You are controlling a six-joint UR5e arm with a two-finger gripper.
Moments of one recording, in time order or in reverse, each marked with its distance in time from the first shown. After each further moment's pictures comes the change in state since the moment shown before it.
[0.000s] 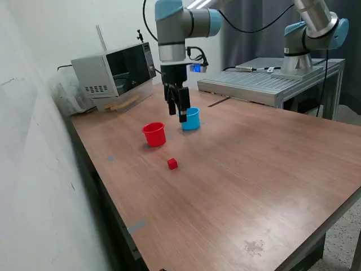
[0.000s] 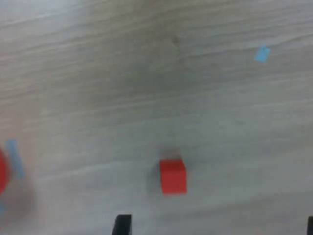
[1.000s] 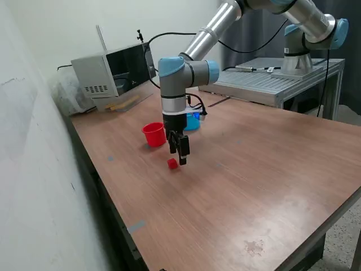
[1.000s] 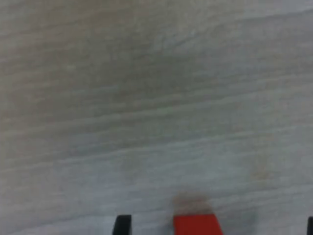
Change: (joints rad) arm 0.001 0.213 -0.047 -0.184 -0.017 0.002
